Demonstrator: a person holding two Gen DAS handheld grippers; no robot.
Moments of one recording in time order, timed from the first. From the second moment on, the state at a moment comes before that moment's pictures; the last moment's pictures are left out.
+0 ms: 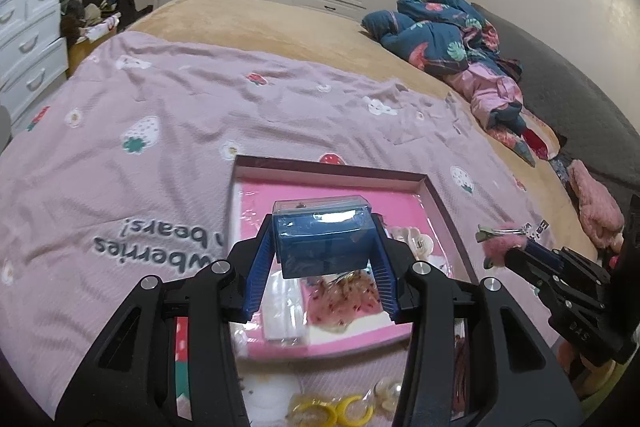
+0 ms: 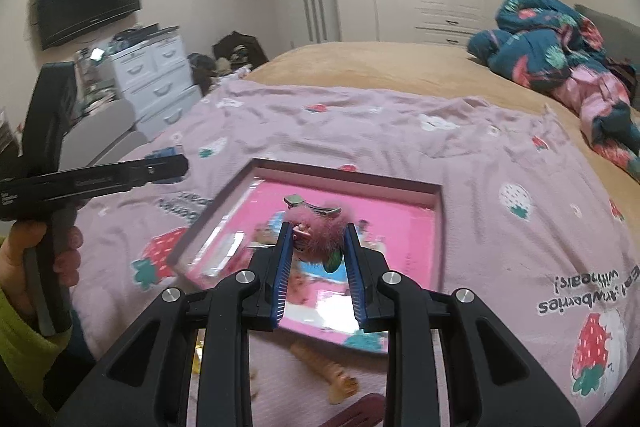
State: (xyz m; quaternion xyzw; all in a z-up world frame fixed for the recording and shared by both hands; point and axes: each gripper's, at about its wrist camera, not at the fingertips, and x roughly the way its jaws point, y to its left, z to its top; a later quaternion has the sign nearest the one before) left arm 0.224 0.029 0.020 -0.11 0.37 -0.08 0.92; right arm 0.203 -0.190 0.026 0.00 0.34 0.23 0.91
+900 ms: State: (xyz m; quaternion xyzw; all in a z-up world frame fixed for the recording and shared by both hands) left arm 0.287 -0.008 -0.059 -0.09 0.45 -0.09 0.88; right arm 0.230 -0.208 -0.050 -0.02 0.42 0.19 0.89
